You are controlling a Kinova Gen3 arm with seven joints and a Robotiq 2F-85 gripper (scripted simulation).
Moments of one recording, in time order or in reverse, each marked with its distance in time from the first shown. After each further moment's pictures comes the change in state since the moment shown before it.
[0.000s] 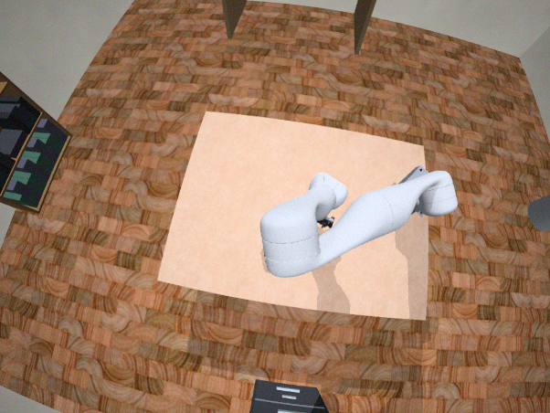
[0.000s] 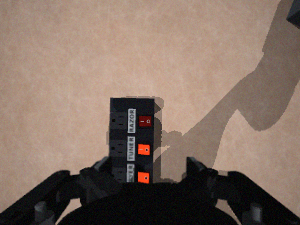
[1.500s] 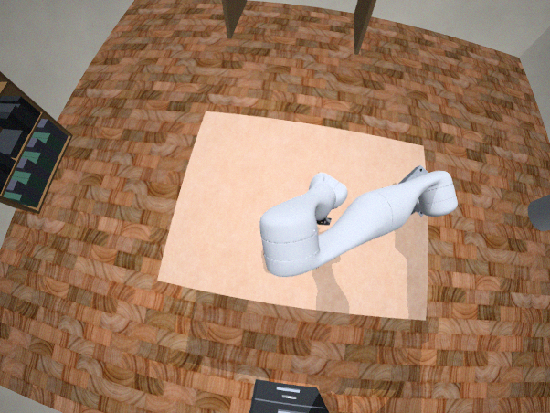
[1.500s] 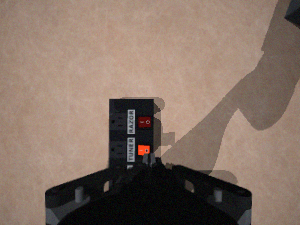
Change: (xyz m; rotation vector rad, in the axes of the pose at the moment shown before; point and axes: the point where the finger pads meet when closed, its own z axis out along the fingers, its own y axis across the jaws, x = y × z) arm 0.001 0.000 0.001 -0.001 0.001 0.015
